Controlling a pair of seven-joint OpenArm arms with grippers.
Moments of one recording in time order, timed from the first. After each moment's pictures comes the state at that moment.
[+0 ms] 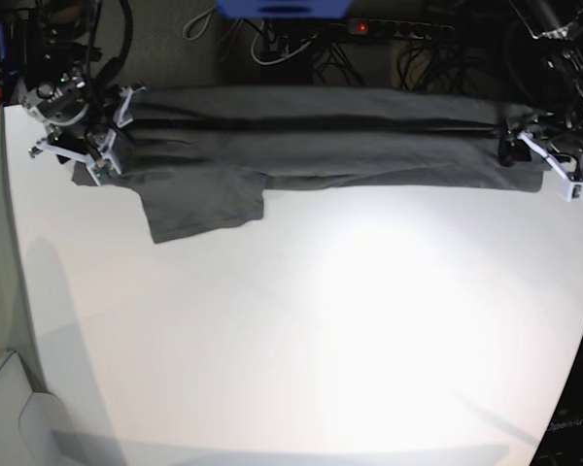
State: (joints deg) left arm 8.4 -17.0 -40.7 81.5 -22.3 -40.3 54.8; right arm -21.4 6.0 19.7 110.3 -8.6 40.2 -53.5
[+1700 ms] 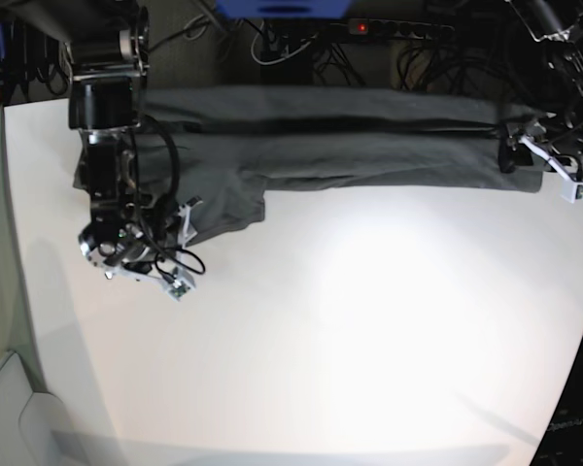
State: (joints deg) left arm 7.8 -17.4 -41.0 77.2 -23.4 -40.5 50.2; right arm 14.0 6.0 1.7 74.8 -7.8 39.9 -57.9
